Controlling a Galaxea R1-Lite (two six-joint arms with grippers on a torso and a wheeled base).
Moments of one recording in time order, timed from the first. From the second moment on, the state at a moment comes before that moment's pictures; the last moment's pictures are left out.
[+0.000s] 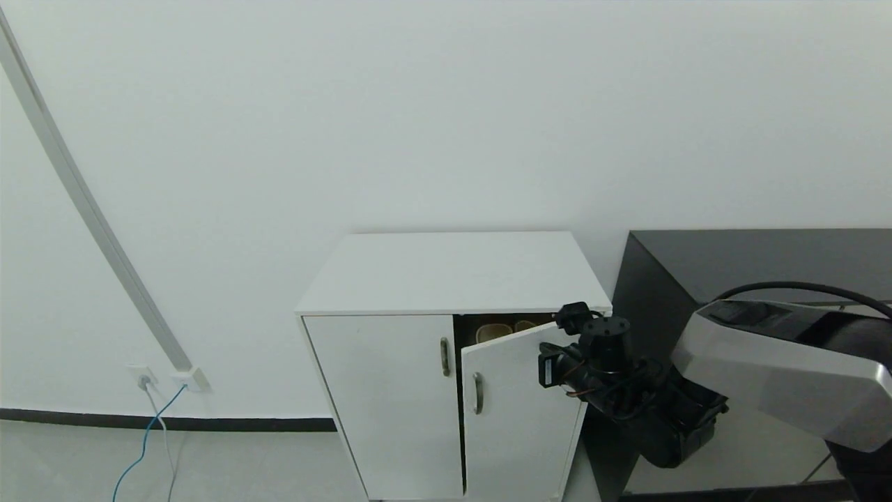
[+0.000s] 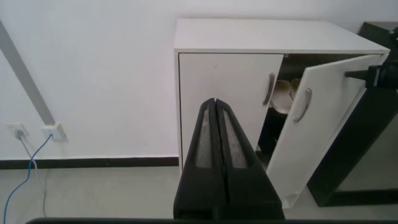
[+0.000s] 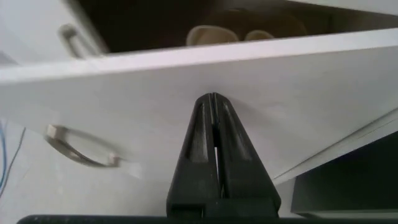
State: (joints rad) left arm 0.00 0.00 0.00 0.00 0.00 -0.02; right arm 0.53 2.39 -0.97 -1.12 -0.13 0.14
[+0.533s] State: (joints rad) left arm 0.00 0.00 0.00 0.00 0.00 -0.02; right arm 0.49 2.44 -1.12 -1.05 -0.13 0.14
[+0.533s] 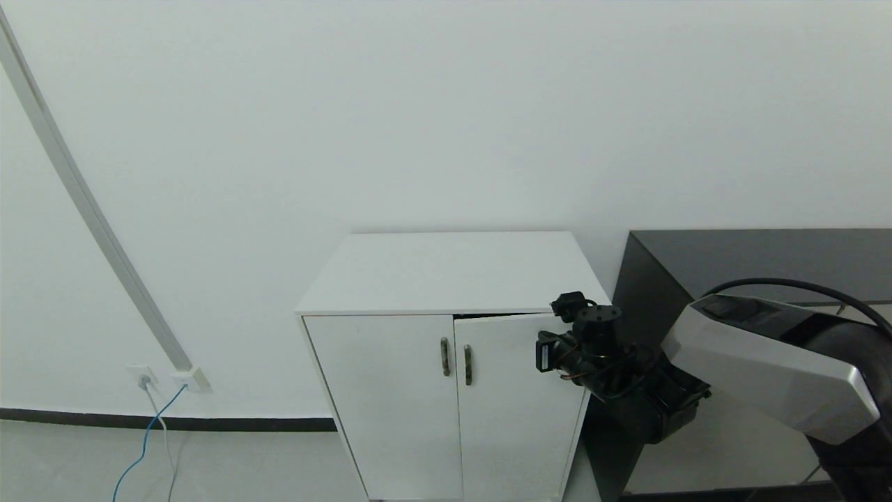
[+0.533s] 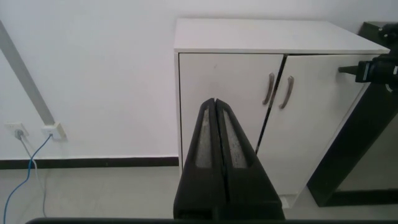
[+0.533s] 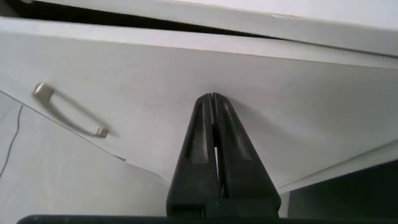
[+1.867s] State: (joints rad) left arm 0.00 0.00 0.00 0.00 0.00 -0.02; right arm 0.47 2.16 -0.72 -1.17 -0.14 0.14
